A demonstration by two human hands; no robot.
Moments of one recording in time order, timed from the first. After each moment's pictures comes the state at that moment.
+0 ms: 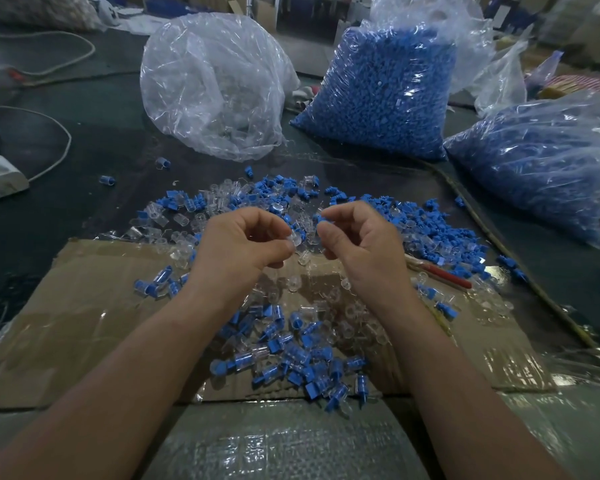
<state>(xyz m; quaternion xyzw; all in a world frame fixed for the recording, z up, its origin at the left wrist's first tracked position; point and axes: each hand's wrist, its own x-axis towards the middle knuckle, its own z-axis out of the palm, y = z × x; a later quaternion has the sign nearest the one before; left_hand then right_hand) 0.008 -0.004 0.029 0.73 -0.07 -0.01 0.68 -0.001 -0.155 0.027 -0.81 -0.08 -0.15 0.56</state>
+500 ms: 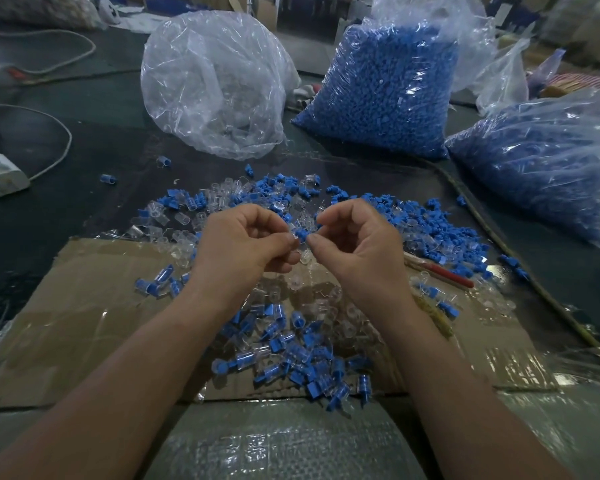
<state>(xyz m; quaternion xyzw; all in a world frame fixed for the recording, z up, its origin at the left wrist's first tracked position) 0.007 -0.004 0.032 0.69 -0.06 -0.03 0.72 -0.010 -0.147 0.029 -0.81 -0.11 -0.18 0.54</state>
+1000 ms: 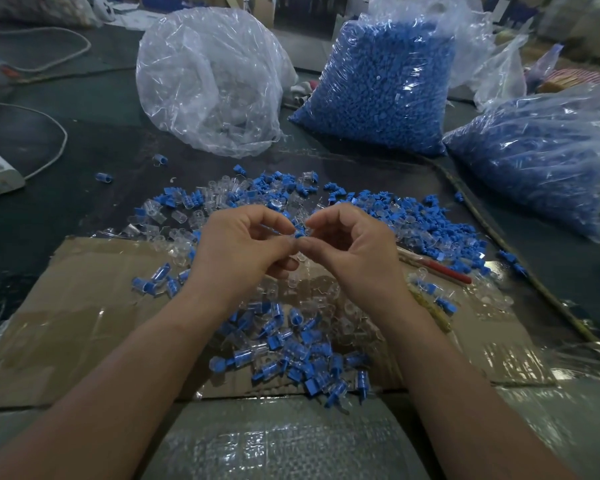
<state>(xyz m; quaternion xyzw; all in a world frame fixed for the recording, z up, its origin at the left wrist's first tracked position) 0.006 -0.005 0.030 0.73 -0.09 -0.02 0.68 -0.009 -0.149 0.030 -0.82 -0.11 -0.13 0.54</state>
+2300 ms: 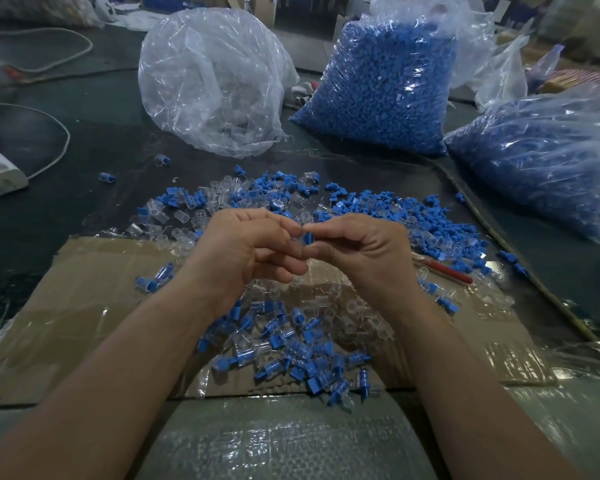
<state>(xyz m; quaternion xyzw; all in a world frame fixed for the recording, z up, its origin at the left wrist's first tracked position) 0.008 0.002 0.039 0.62 -0.08 -0.16 0.76 -0.007 -0.160 0.026 -0.79 -0.20 -0.17 0.55</state>
